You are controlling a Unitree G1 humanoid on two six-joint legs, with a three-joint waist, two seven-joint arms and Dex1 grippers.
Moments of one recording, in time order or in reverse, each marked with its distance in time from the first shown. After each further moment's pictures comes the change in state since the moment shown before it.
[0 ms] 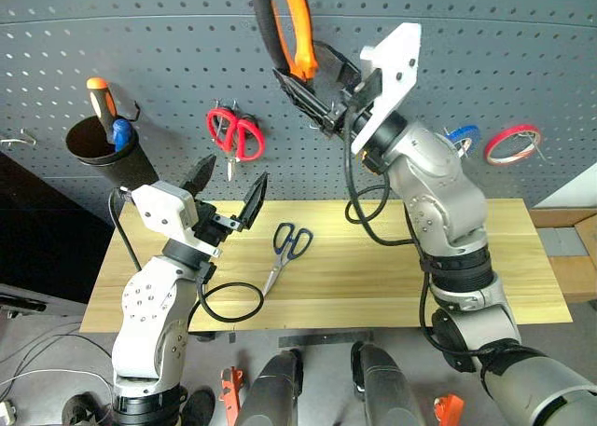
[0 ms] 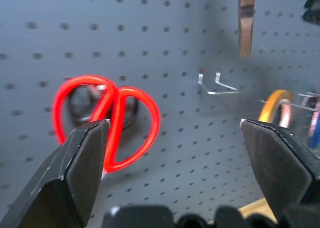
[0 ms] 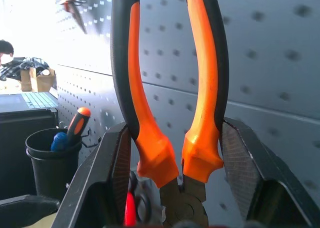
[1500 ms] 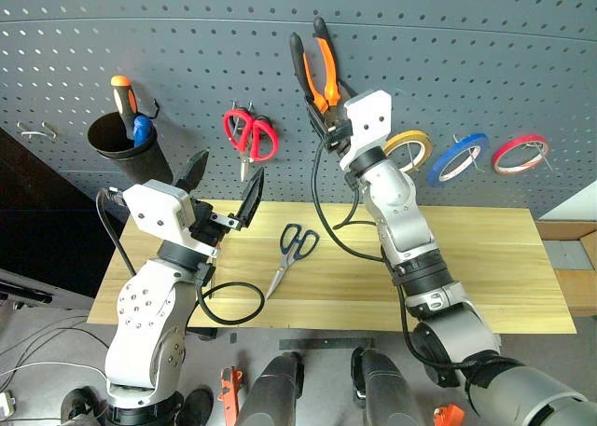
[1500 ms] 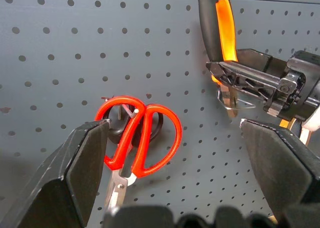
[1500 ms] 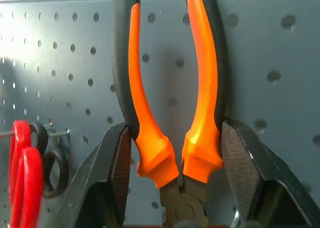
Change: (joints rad) left arm 0.017 0.023 -0.018 -0.095 -0.002 0.053 0.082; right arm 0.095 0.114 -0.032 0.406 -0.270 -0.416 -0.237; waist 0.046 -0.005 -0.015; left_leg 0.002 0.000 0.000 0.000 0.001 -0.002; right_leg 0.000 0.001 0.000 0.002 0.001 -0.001
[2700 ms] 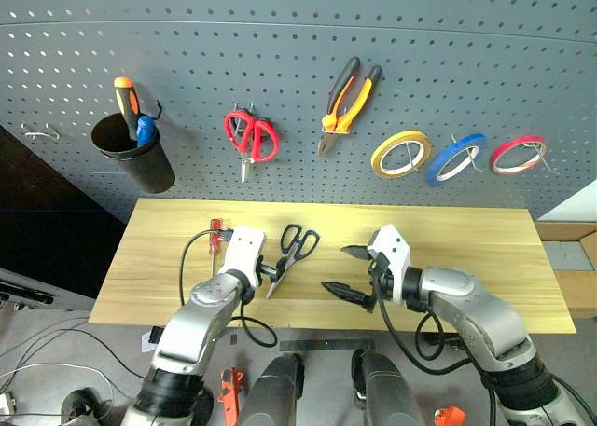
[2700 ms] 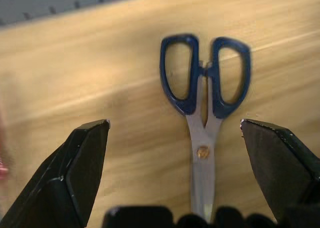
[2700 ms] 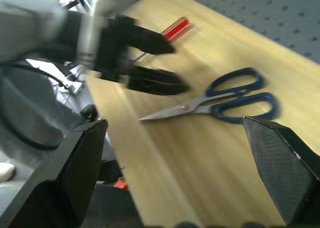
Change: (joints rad) left arm -0.167 -0.045 -0.298 0.449 0.204 0.603 0.130; right arm 0.602 -0.427 0.154 -0.712 0.351 0.814 0.520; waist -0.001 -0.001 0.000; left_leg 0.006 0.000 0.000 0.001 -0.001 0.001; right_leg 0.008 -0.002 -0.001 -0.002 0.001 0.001
